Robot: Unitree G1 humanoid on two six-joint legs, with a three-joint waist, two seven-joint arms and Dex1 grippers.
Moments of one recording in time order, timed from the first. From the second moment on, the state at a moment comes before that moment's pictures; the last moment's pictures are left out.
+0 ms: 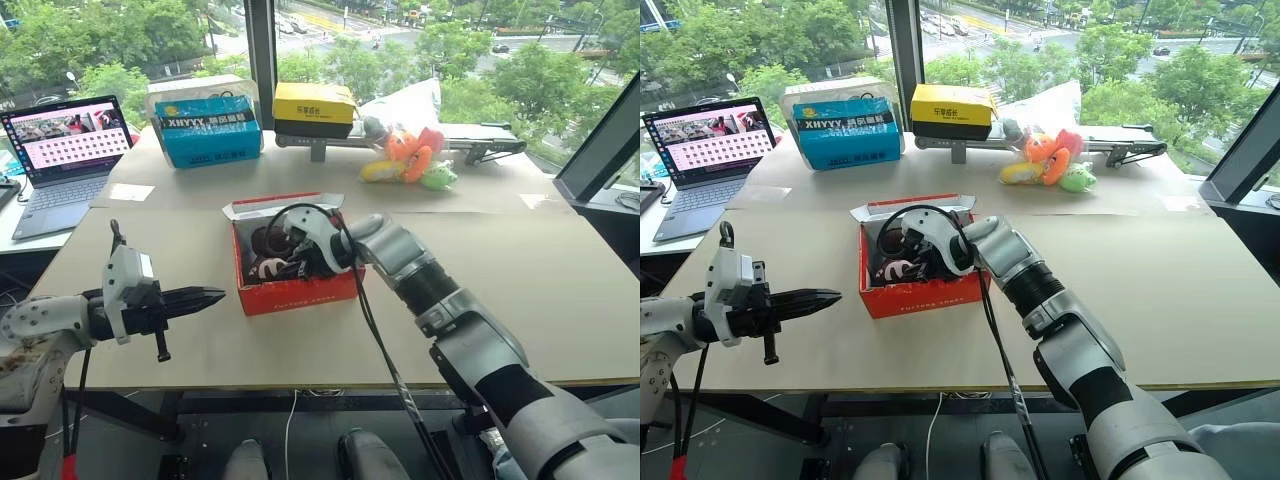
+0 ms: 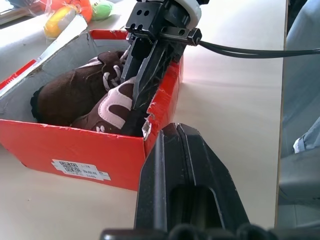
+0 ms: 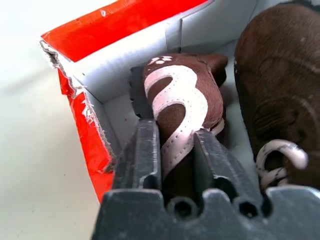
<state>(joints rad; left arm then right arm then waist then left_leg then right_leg) -0.08 0.87 0.30 -0.22 -0.59 0.34 -1.19 -1.13 -0.17 0.43 0.60 0.10 0.68 1.00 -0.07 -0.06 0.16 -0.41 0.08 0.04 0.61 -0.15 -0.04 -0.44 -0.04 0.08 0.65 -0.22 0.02</state>
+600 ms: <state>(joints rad) -0.11 0.87 0.29 -0.22 -0.59 0.34 -1.19 -1.11 -0.26 0.21 0.13 0.26 1.15 0.88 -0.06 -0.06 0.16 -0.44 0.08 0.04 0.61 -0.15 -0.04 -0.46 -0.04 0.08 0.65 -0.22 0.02</state>
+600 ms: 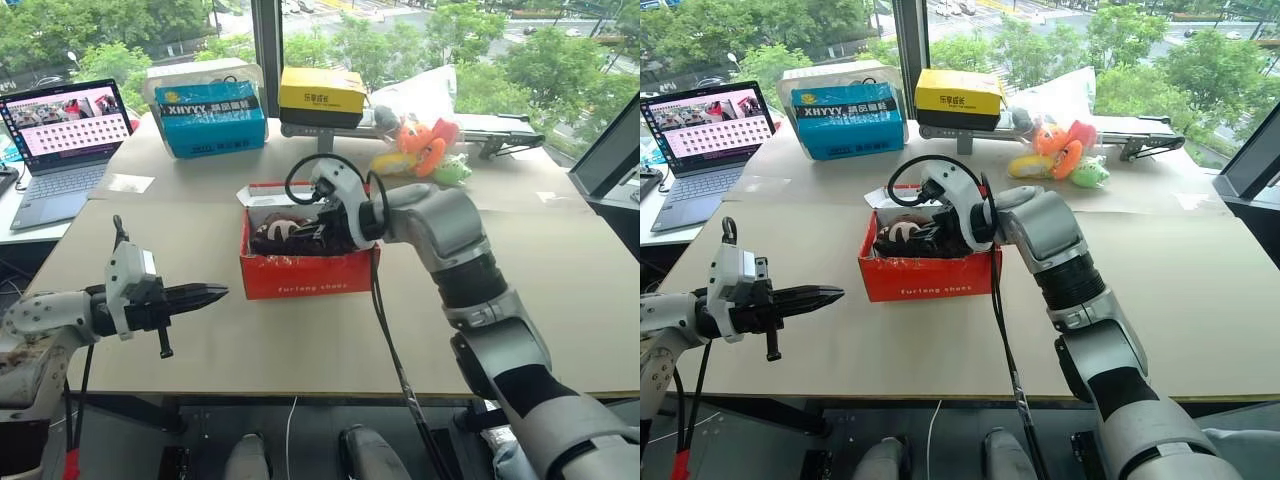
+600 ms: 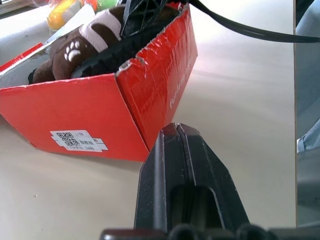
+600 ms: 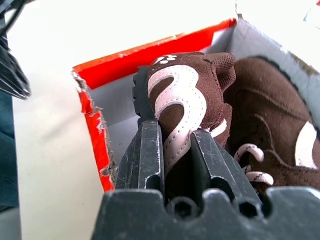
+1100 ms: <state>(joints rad) -0.12 0.87 0.26 -0.20 -0.58 0.33 -1.20 -0.97 -0.27 0.26 0.06 0.25 1.03 0.71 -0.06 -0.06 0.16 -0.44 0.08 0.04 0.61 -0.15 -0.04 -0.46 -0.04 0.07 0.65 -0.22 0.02</state>
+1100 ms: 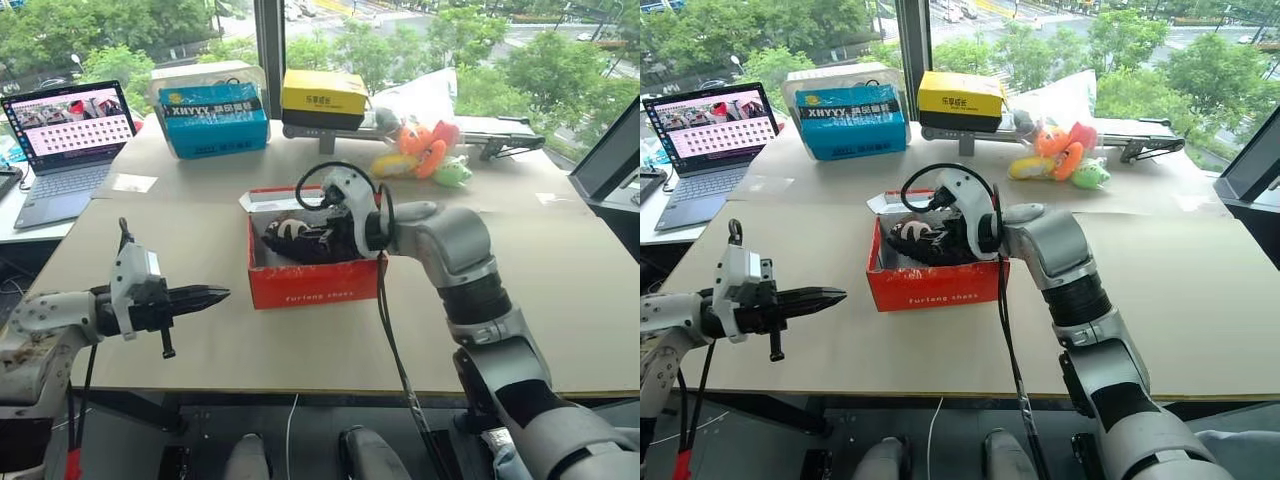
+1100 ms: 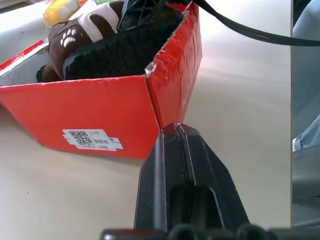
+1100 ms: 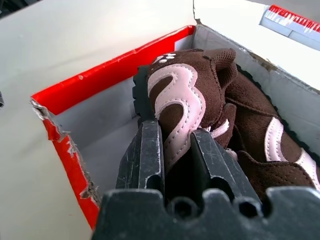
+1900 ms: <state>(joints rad) -0.10 0.87 0.26 -0.20 -0.58 0.33 -1.19 -0.86 -0.26 0.31 -0.02 0.09 0.62 0.57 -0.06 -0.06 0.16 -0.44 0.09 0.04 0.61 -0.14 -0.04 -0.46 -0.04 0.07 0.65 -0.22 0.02</state>
